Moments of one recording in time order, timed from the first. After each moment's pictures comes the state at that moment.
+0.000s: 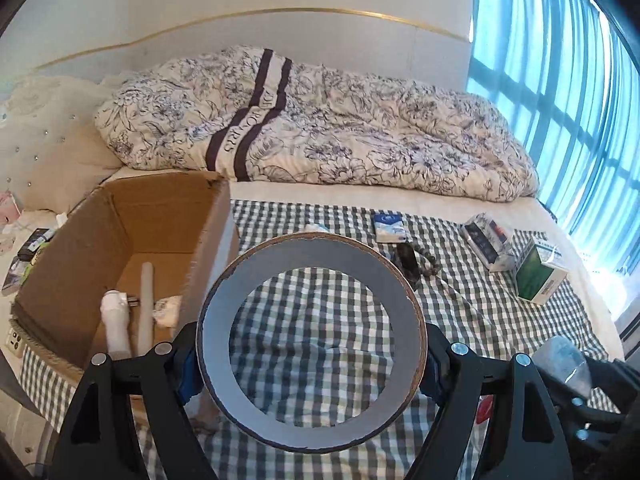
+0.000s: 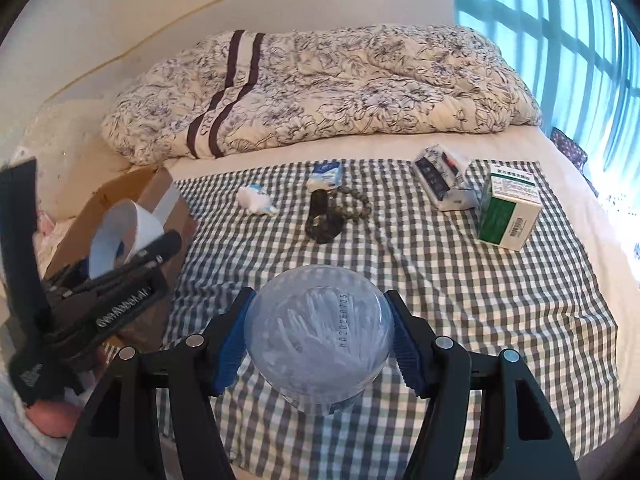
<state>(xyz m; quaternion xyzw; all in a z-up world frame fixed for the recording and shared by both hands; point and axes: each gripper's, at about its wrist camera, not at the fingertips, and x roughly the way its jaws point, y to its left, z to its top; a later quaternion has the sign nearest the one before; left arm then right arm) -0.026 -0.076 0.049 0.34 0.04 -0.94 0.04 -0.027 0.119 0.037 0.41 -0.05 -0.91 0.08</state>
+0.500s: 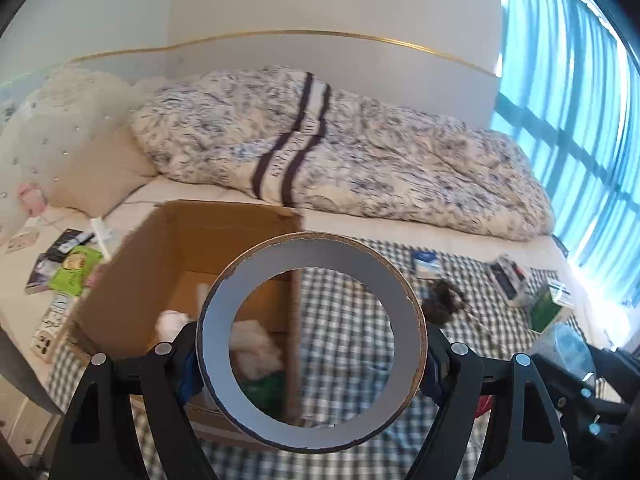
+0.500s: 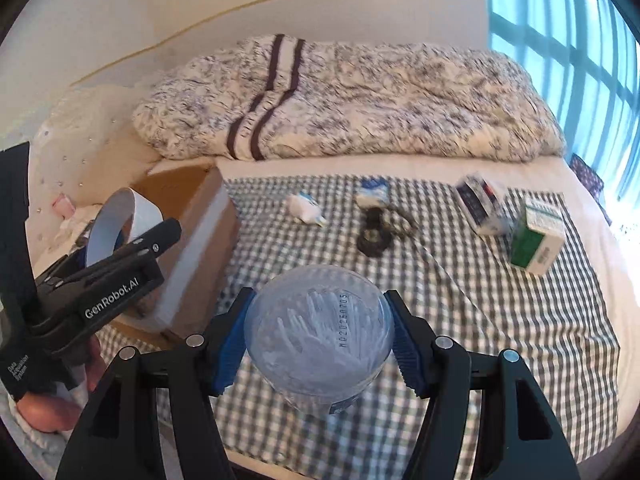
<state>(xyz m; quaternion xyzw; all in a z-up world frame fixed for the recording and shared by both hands) -0.007 -0.156 0.088 0.31 0.07 -0.95 0.08 -0.015 0.057 0.075 0.38 -0.02 -0.91 0.12</state>
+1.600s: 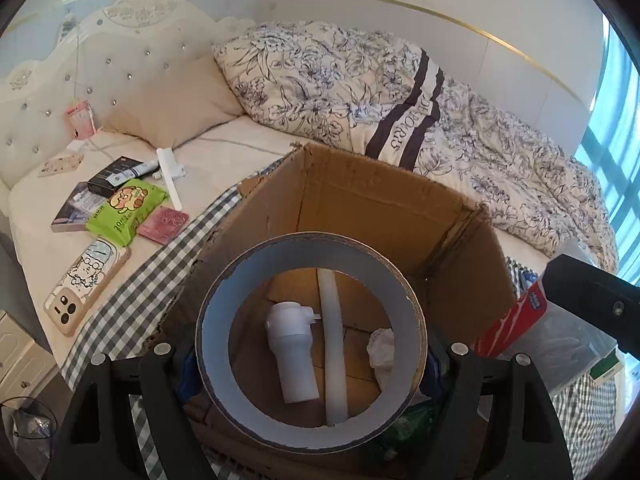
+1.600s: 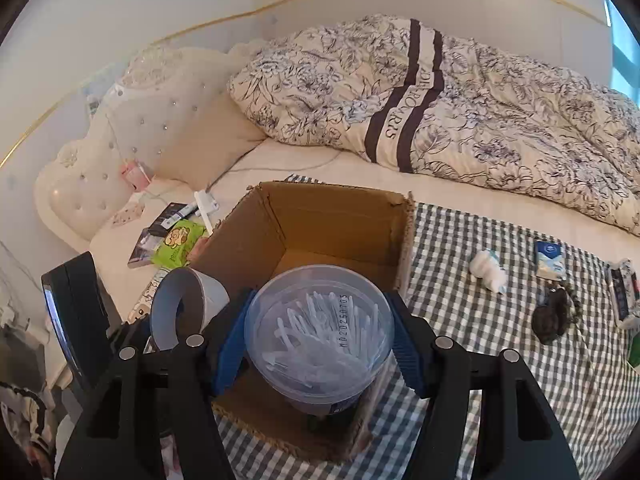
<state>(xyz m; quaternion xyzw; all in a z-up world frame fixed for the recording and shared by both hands) -0.034 -0.309 0.014 0.36 0.15 -0.90 0.18 -0.096 -0.154 0.076 0.40 0.01 -0.87 0.28</state>
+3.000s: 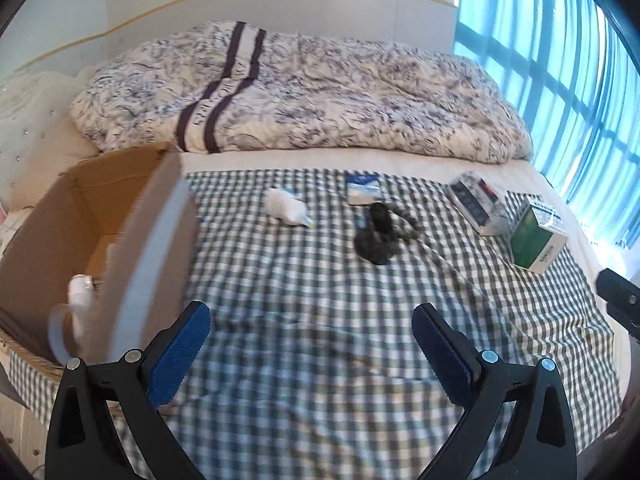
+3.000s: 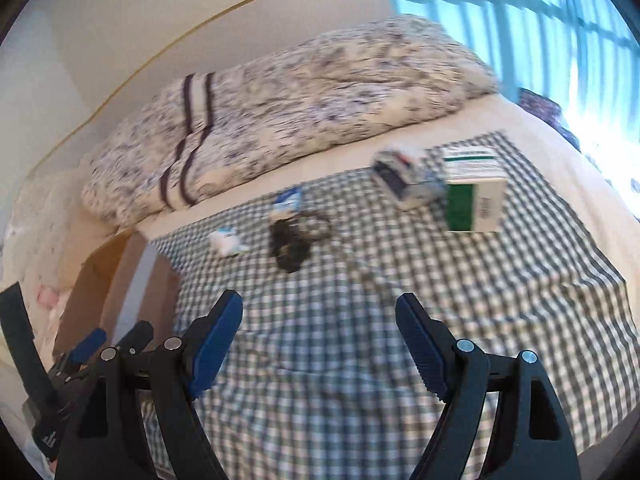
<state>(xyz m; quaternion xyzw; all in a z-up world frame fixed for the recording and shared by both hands) -0.054 -0.014 0.014 0.39 0.02 -0.92 0.02 -0.035 0.198 0.033 0.38 -0.17 -0.91 0.02</state>
